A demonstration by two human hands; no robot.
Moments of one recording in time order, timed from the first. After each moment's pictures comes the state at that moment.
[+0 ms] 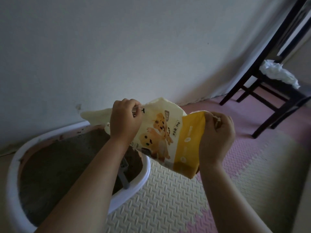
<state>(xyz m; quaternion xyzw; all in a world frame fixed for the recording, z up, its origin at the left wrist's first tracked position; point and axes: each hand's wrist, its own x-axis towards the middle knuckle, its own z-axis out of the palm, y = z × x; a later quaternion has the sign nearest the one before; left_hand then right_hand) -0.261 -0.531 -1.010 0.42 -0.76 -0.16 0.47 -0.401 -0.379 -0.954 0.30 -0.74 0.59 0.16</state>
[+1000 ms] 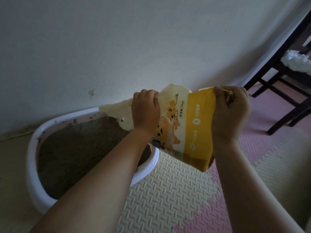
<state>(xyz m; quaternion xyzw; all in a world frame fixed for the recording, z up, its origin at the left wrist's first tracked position) -0.288 -0.505 -1.025 0.46 -0.73 -0.19 0.48 -0.406 -0.387 -0.939 0.40 -0.70 0.57 0.17</state>
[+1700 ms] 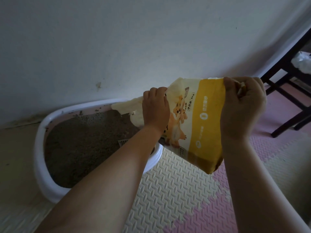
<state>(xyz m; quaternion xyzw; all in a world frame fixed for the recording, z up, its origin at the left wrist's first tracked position) -0.296 -0.498 -1.038 0.46 -0.73 -0.17 0.48 -0.390 -0.386 -0.922 0.43 -0.69 0.55 0.21</state>
